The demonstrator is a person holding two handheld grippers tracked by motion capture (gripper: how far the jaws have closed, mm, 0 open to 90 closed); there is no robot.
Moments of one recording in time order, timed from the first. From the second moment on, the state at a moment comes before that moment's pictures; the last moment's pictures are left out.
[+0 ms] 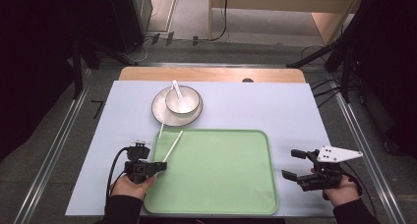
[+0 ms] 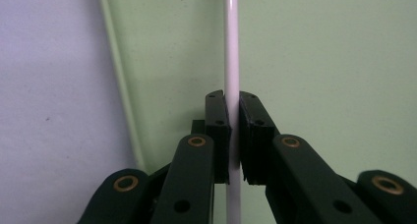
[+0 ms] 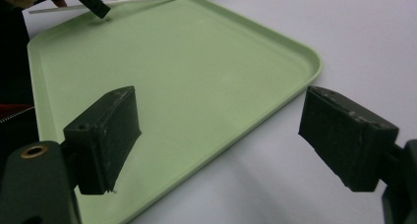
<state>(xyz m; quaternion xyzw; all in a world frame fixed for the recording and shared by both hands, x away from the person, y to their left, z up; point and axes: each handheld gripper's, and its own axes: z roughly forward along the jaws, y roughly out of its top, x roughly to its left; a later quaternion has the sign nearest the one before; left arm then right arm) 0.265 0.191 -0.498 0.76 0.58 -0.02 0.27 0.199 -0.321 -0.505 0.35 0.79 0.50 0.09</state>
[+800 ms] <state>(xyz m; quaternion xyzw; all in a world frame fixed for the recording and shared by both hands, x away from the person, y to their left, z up) 0.270 0.179 -0.500 0.79 0.55 -0.02 0.26 0.199 -0.320 -0.507 0.35 0.79 0.49 0.09</state>
